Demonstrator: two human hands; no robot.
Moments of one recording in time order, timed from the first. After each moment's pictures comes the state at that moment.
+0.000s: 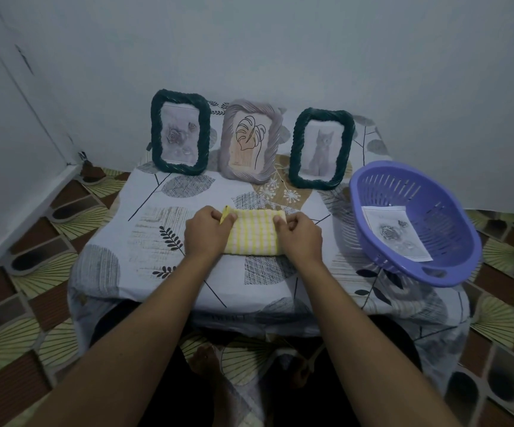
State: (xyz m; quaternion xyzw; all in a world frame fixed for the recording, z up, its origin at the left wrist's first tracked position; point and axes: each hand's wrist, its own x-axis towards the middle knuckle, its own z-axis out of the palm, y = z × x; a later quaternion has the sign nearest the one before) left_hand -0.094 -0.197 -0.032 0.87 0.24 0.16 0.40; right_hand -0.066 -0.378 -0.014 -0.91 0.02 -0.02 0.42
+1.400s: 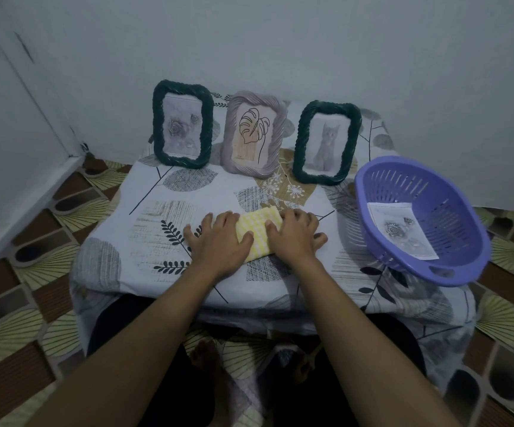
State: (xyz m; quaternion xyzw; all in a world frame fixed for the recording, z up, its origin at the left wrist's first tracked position) left_hand -0.119 -0.219 -0.036 0.98 0.13 0.01 0.17; right_hand -0.061 -0.360 -0.027 -0.97 -0.01 0.05 0.24
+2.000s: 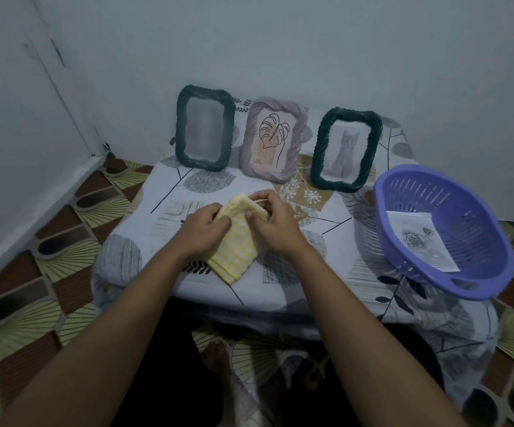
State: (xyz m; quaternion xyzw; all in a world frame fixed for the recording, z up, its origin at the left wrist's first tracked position) left_hand -0.133 -0.150 0.006 0.89 0.13 0.00 0.44; right_hand -0.067 -0.316 -0.002 -0.78 -0.22 0.09 0.58
